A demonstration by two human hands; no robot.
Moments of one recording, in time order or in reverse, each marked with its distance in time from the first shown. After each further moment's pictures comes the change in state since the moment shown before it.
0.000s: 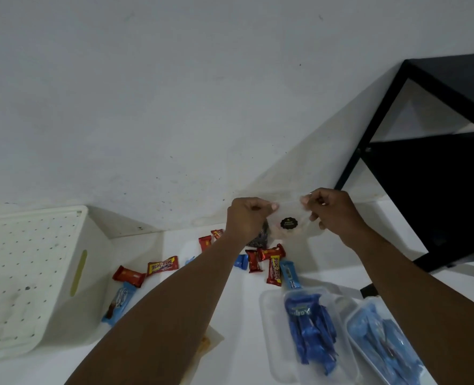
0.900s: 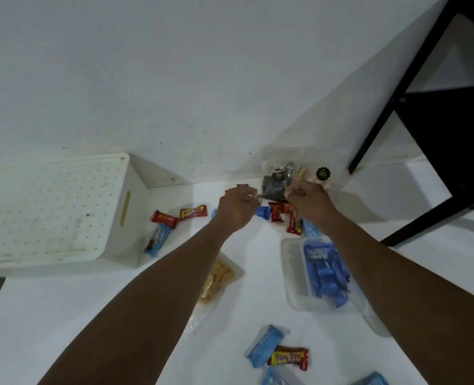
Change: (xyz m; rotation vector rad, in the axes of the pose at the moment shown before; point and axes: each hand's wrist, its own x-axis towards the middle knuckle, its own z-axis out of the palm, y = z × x) left_hand -0.090 -0.041 -0.067 0.265 -0.006 -0.234; right_hand -0.069 0.020 0.094 -0.168 -0.146 0.141
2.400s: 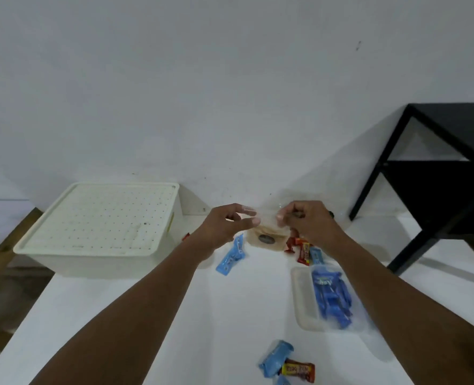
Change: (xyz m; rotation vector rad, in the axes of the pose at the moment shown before) left_hand -0.145 0.023 -0.117 -0.232 -0.031 0.183; right_hand -0.137 -0.095 -0.005 0.196 -0.163 -0.420
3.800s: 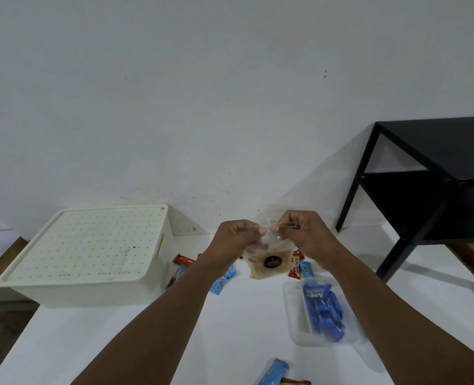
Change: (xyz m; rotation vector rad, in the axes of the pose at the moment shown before) left_hand -0.002 0.024 0.043 -0.189 -0.076 0.135; right_hand -0.017 -0.017 -0.022 -0.047 0.028 -0.082
